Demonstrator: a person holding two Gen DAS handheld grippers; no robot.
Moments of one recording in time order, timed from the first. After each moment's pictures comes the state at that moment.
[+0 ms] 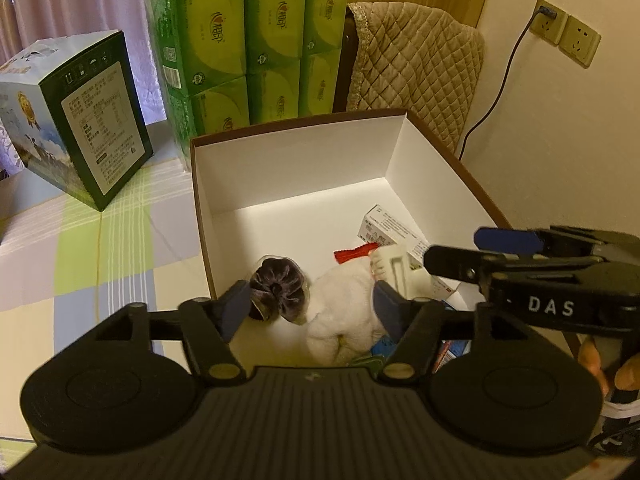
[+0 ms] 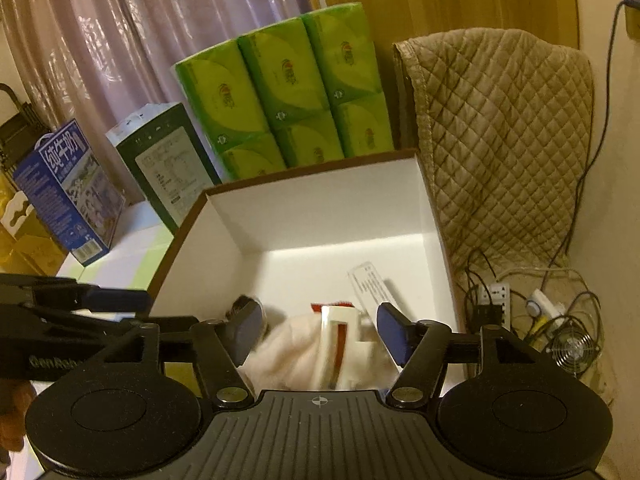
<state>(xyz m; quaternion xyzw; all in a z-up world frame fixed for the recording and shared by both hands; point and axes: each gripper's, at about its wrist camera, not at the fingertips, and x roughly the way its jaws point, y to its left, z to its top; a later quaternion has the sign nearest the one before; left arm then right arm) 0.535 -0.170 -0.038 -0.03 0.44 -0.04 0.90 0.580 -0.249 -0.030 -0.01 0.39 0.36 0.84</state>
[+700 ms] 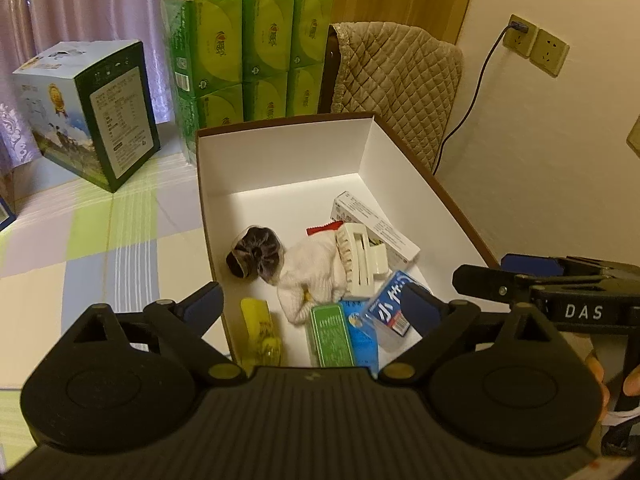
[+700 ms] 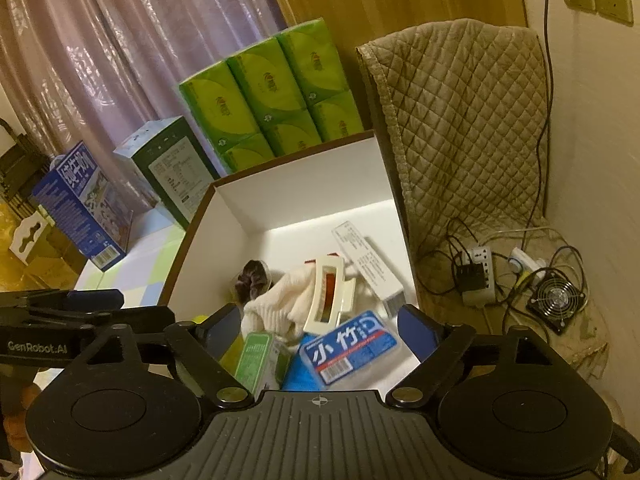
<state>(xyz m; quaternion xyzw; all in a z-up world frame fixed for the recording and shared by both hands) 0.459 -0.186 -0.009 -0.05 0.42 -0.04 0.91 0.519 -0.315 -0.006 0.04 0.40 0.34 0.85</state>
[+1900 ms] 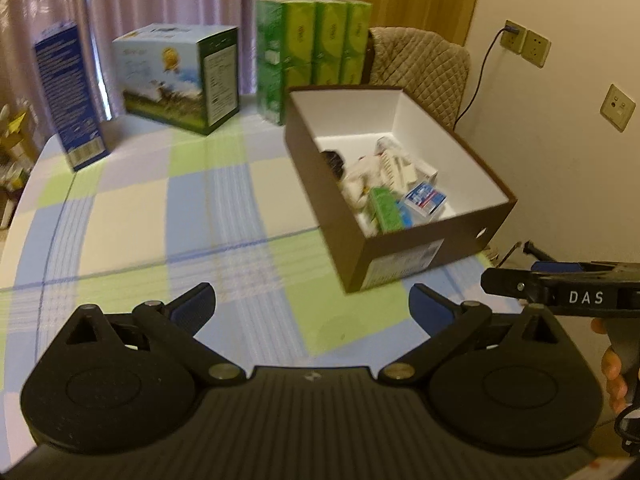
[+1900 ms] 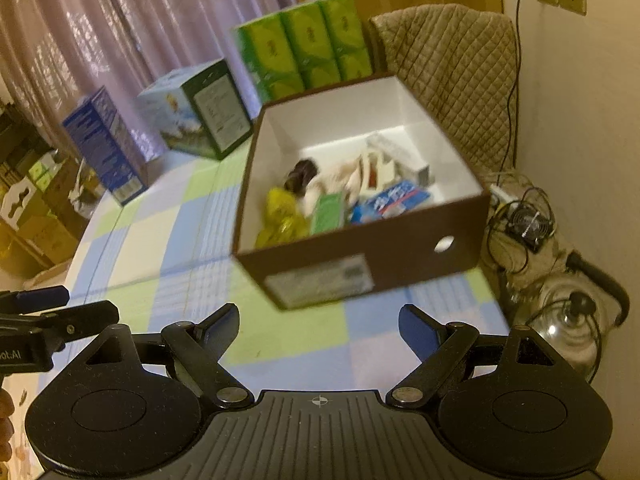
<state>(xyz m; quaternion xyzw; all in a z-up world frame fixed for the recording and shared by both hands) 0.252 -0.108 0.012 -0.05 0.41 0.00 0.91 0.318 -0.295 0.007 0.00 0.43 0.29 0.85</state>
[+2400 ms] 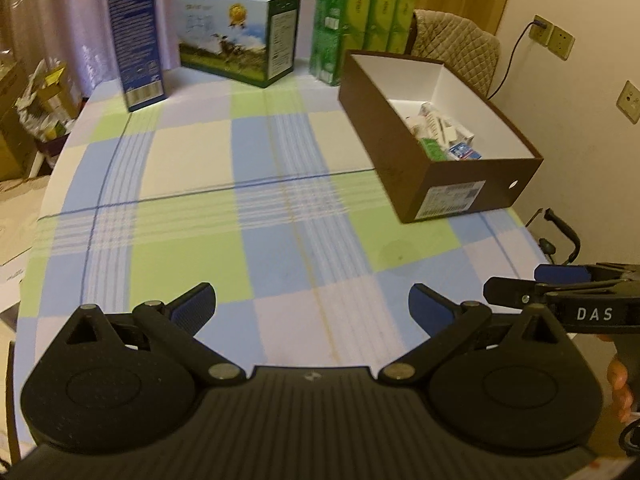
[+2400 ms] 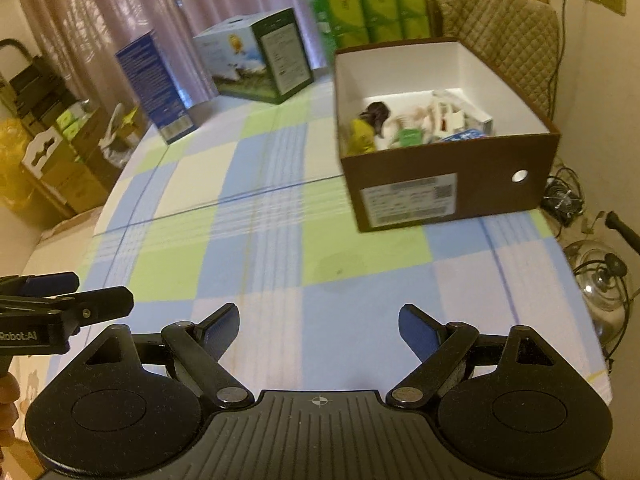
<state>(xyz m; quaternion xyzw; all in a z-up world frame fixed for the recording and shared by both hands) 0.165 -0.045 -0.004 -0.07 0.43 0.03 0.90 0.227 -0.247 -0.009 -0.03 0.45 0.33 0.83</state>
